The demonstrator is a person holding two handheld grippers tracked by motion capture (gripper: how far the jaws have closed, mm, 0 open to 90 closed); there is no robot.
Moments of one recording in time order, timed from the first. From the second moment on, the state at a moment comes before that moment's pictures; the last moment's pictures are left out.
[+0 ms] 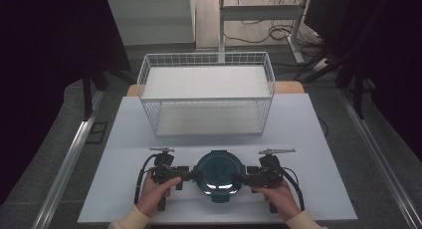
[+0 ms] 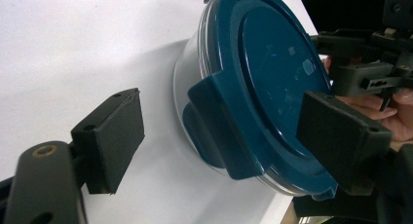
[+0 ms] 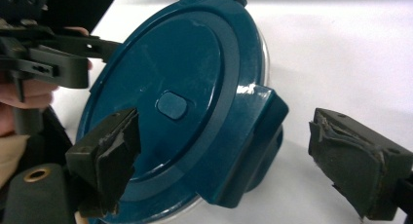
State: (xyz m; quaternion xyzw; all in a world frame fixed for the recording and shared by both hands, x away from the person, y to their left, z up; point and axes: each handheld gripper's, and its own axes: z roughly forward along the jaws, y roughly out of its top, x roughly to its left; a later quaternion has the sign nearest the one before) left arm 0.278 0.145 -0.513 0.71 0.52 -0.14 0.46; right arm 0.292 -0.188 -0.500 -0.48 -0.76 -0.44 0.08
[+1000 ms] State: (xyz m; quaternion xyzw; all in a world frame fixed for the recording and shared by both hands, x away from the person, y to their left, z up) left arm 0.273 0.131 -0.523 0.69 0.52 -0.21 0.46; right arm 0.292 -0.190 -0.509 -0.52 -0.71 -0.44 0.16
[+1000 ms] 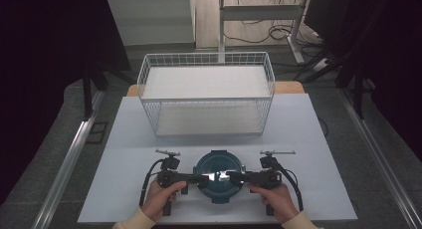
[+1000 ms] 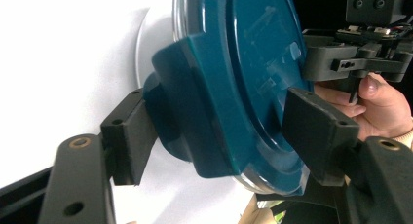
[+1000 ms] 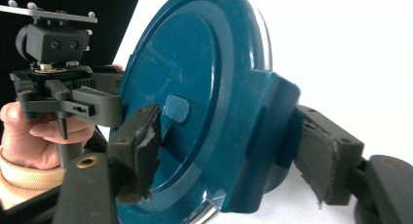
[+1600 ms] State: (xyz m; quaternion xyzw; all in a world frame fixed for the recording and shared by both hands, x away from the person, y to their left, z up) left arm 0.261 0.136 -0.514 0.68 0.53 -0.18 0.47; right arm 0.280 -0.194 -0.496 -0.48 -0.72 -0.48 0.13
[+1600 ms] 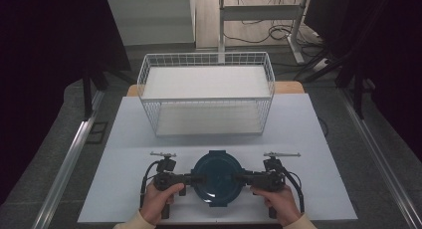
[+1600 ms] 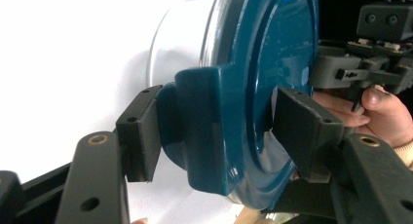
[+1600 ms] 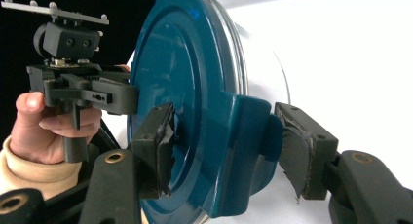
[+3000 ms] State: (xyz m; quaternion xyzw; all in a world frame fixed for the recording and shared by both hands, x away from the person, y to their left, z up) left arm 0.256 0.140 -0.467 0.72 0.48 -0.09 0.50; right arm 0.276 -0.187 -0.457 -0.42 -0.74 -0.52 0.07
